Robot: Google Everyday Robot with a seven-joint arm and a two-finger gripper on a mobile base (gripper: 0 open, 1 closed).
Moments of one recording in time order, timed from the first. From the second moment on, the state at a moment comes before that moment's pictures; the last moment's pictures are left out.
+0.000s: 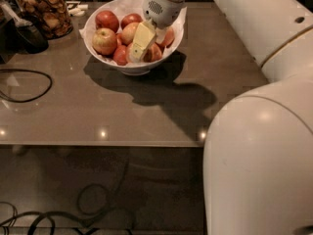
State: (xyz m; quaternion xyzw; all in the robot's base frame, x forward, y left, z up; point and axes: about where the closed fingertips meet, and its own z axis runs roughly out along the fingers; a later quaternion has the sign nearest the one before) arm 0.654 0.011 0.928 -0.50 0.85 0.13 0.14
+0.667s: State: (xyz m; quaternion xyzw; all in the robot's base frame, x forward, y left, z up) arm 0.658 0.036 0.945 -0.52 0.83 0.14 0.14
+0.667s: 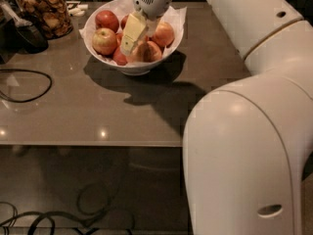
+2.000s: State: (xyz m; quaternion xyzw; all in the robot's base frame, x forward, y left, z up) arm 0.669 0.031 0.921 -0.49 0.85 0.15 0.11
